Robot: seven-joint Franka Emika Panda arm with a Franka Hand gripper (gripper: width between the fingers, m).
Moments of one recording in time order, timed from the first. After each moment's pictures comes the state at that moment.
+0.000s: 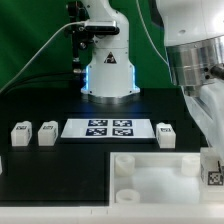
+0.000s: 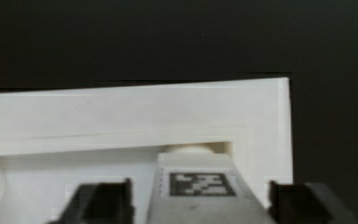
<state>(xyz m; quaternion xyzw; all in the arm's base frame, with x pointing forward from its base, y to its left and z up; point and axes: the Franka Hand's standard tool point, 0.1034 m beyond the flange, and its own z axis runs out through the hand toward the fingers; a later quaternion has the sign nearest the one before) 0.629 0.128 0.072 -0.70 0.70 0.05 0.11</state>
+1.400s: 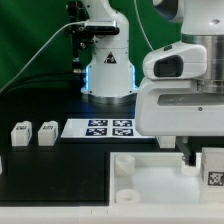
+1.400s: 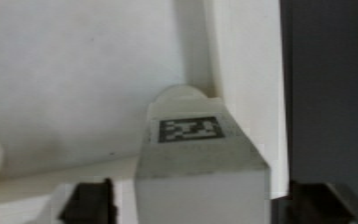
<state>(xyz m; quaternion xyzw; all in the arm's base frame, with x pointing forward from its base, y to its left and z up) 0.634 0.118 0.077 -0.99 0.10 0.00 0.04</state>
